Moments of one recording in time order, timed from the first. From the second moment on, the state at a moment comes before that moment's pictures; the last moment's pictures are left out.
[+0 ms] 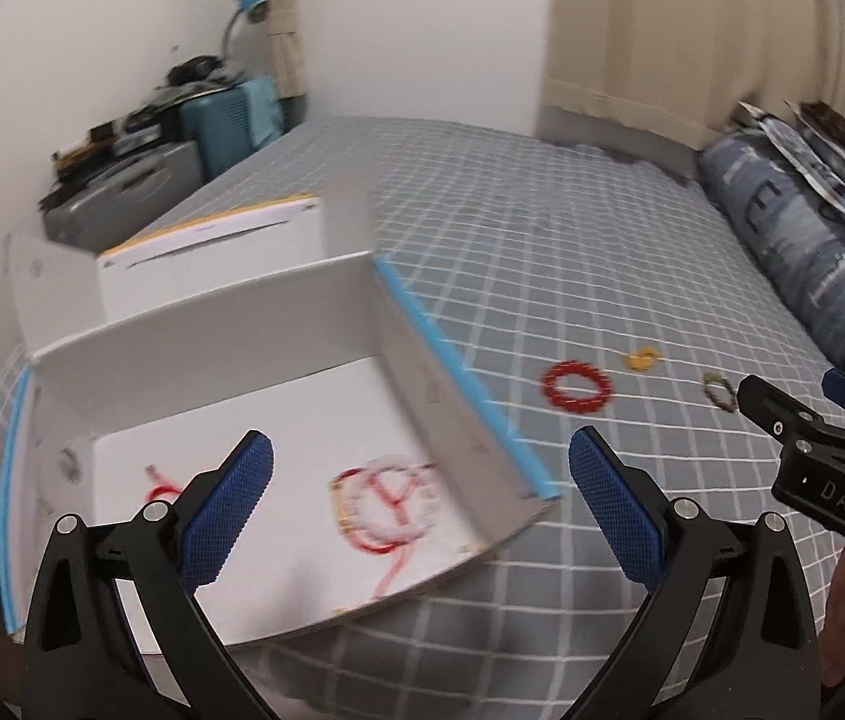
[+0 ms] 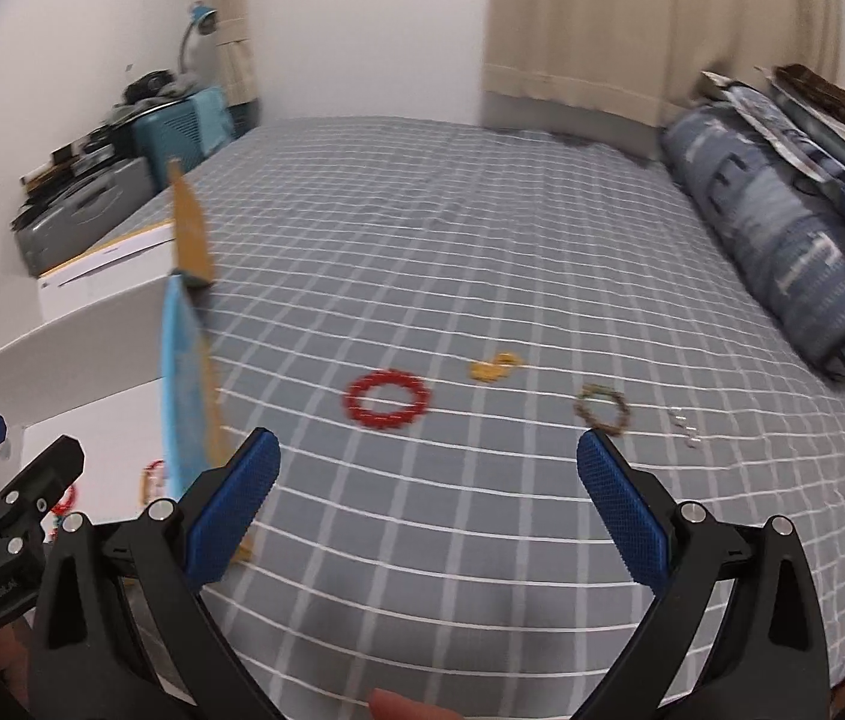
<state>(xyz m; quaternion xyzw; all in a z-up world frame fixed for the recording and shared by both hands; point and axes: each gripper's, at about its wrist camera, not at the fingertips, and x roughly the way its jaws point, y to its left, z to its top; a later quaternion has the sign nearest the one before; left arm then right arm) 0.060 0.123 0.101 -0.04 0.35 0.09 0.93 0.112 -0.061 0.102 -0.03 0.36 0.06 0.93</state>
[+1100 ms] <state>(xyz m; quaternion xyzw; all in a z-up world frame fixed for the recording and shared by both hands) 0.280 0.023 -0.052 -0.03 0.47 0.03 0.88 0.304 -0.185 -0.049 0.04 0.48 0.00 0.88</state>
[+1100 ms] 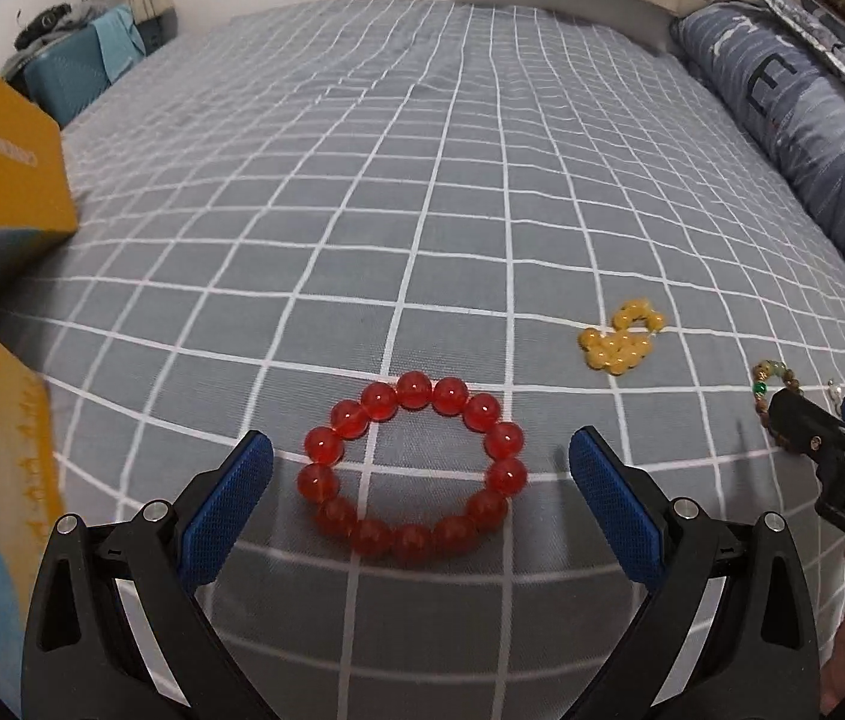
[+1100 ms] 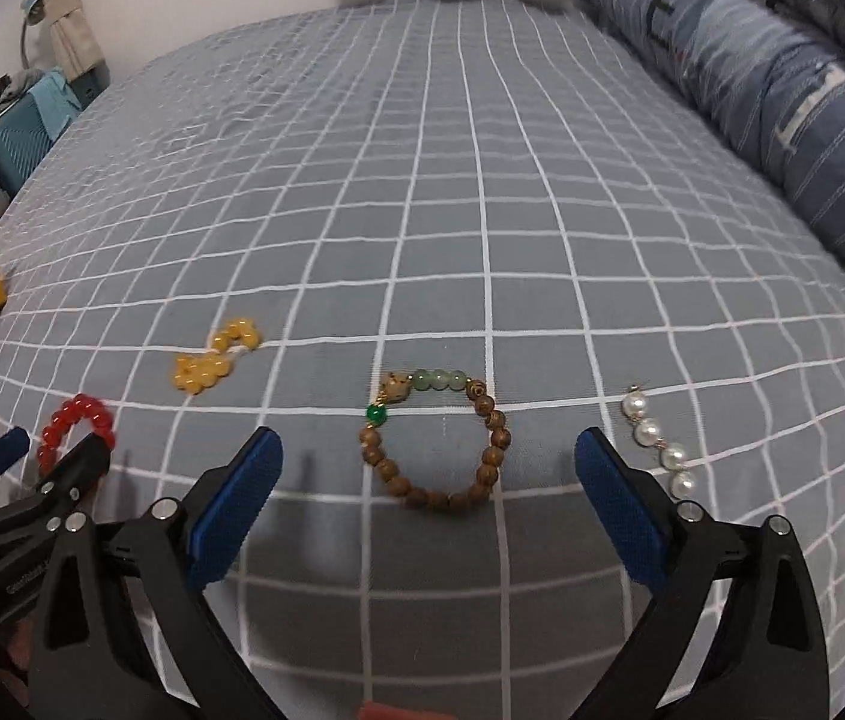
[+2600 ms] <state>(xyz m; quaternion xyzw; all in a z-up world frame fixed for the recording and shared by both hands) 0.265 0.021 -0.023 -0.04 0.45 -0.01 0.89 0.295 -0.189 -0.033 0.05 0.46 0.01 0.88</state>
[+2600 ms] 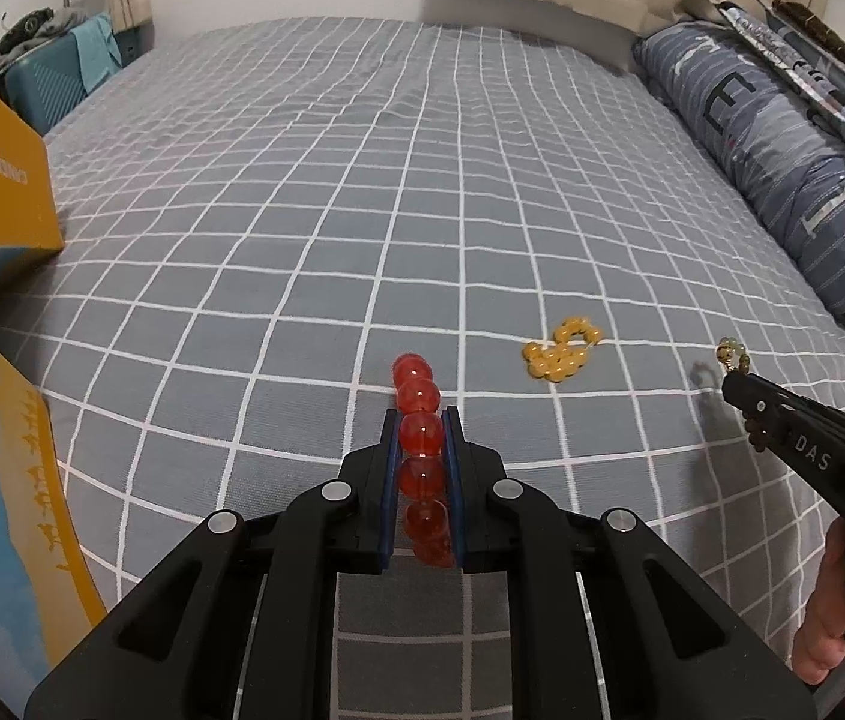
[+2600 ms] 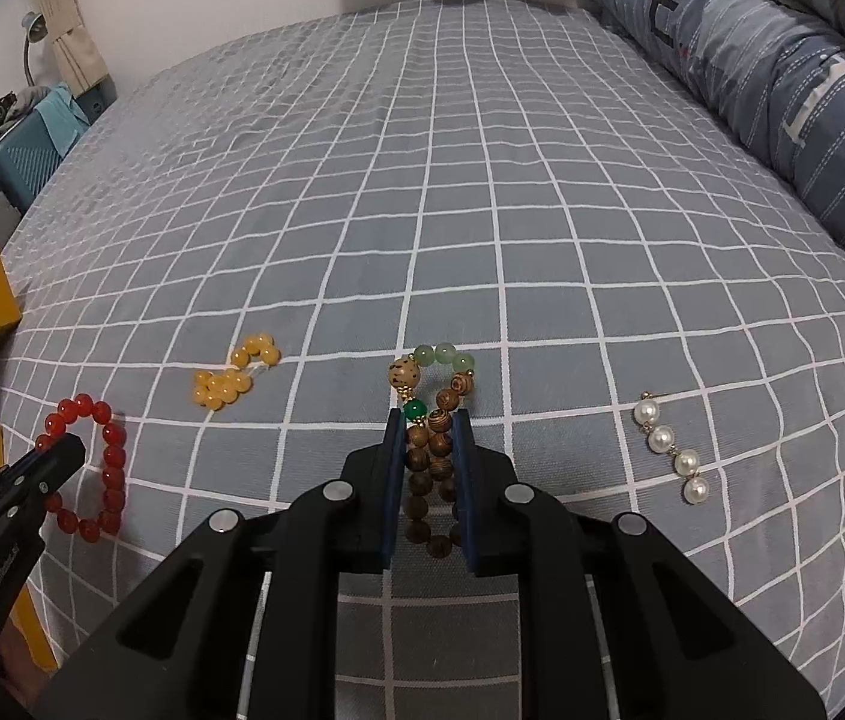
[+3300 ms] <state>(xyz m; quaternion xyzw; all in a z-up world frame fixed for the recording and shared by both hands) 0.235 0.013 0.018 -0.04 0.42 -0.03 0.91 0.257 -0.183 0.007 0.04 0.42 0.02 0.90</state>
